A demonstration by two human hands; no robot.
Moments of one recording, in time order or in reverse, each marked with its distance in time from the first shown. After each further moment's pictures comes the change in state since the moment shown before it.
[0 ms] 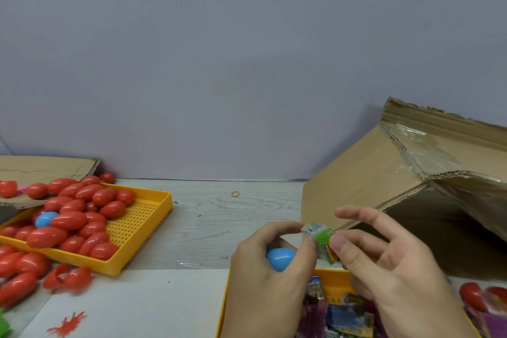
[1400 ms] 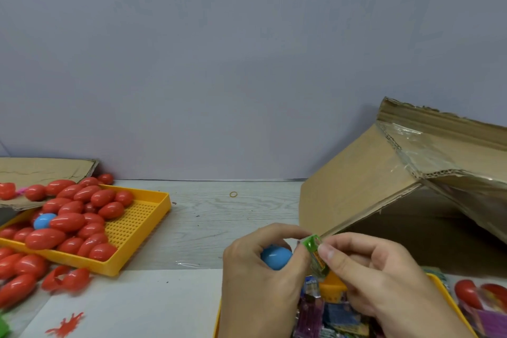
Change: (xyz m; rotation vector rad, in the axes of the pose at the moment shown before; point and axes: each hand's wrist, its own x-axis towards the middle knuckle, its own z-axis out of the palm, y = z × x) left_hand 0.001 -0.003 0.000 0.089 0.059 0.206; right_hand 0.006 0.005 -0.006 -0.145 -0.083 0.214
